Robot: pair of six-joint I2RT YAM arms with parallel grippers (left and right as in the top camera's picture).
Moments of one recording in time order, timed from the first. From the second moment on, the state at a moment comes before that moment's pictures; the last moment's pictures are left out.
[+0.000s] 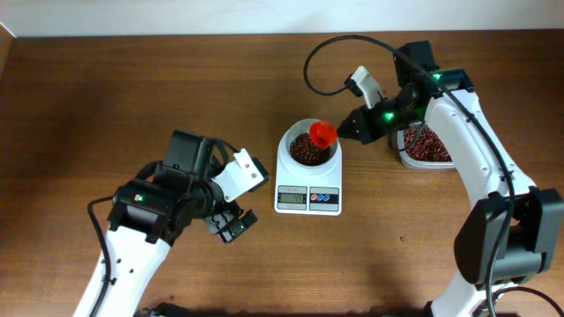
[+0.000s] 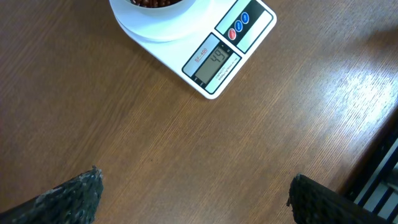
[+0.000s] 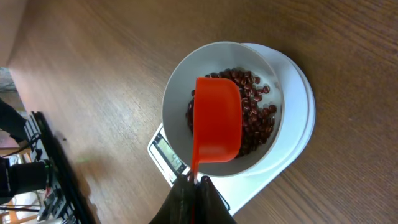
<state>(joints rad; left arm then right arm) -0.31 1.16 1.14 -1.11 0.26 0.60 0.16 1.88 1.61 -1.04 -0.71 -0.32</state>
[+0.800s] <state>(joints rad) -0.31 1.16 1.14 -1.11 0.26 0.60 0.10 1.88 1.61 -1.04 -0.93 -0.32</state>
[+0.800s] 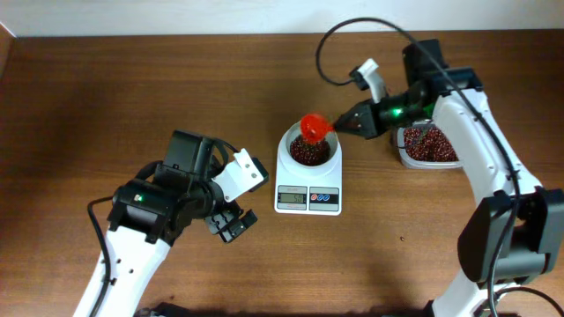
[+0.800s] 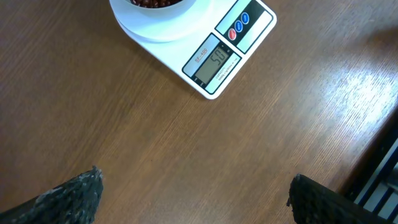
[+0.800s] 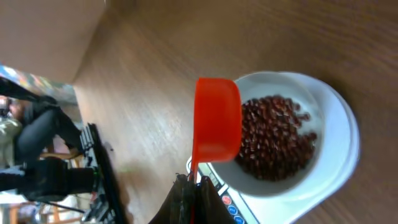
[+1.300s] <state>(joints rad) -0.31 1.16 1.14 -1.11 0.26 0.60 -0.17 1.67 1.61 -1.22 0.07 -0.23</state>
